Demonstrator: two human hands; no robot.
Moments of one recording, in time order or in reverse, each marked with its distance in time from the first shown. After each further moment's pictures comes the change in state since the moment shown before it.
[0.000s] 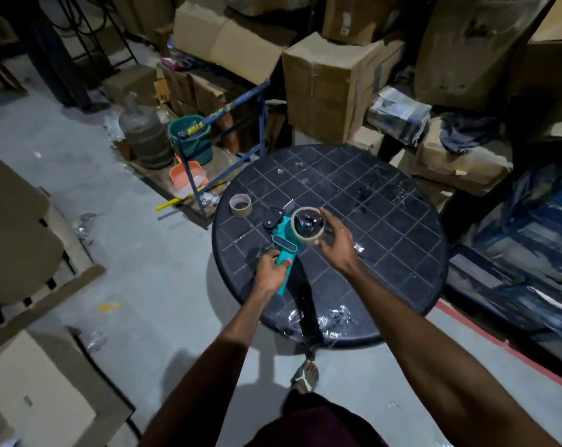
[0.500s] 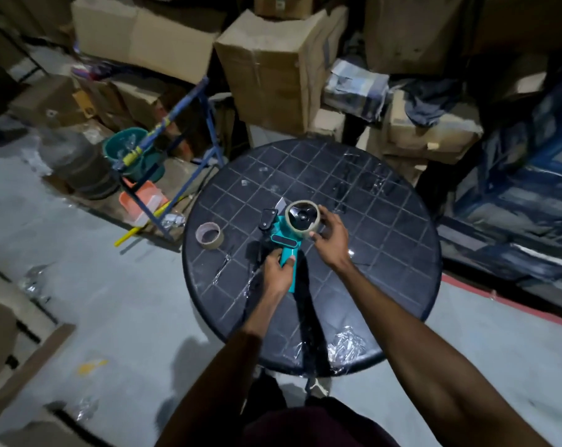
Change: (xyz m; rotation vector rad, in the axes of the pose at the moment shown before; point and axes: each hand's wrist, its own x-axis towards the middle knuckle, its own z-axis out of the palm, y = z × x) left_hand 0.120 0.041 0.058 0.111 -0.143 0.087; right_hand 0.104 0.037 0.004 0.195 0.351 0.224
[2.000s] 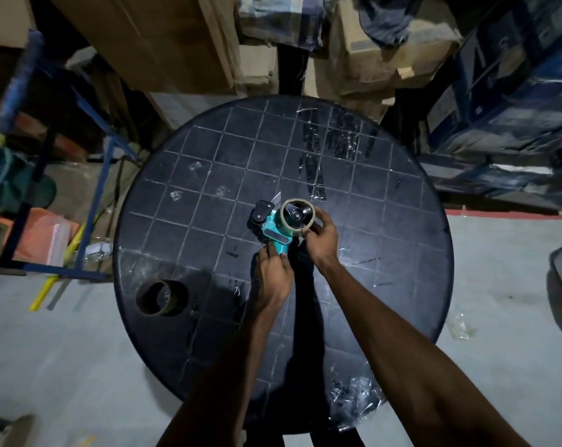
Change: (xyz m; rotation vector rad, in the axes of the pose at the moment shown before) left_hand 0.195 -0.052 0.082 0.736 -0.201 0.337; right_hand 0.129 0.142 0.067 0.242 0.428 0.549
